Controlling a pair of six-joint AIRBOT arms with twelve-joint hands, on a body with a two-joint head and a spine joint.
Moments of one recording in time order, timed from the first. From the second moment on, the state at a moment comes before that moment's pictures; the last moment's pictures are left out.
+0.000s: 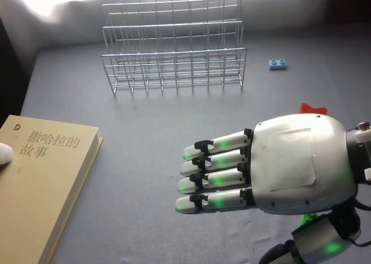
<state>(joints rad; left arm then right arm) 0.94 -0.90 1.35 2.27 0.19 -2.84 -0.30 -0.95 0.85 -1.70 0.39 0.17</state>
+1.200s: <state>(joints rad) 0.89 -0.90 1.36 2.27 0.18 -2.84 -0.30 -0.95 0.85 -1.70 0.39 0.16</state>
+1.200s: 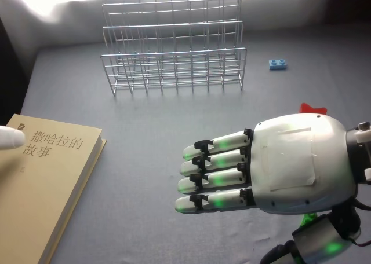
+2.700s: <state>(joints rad) 0.90 -0.91 1.36 2.23 0.06 -2.84 -0.30 -0.95 0.85 -1.70 0.39 0.15</state>
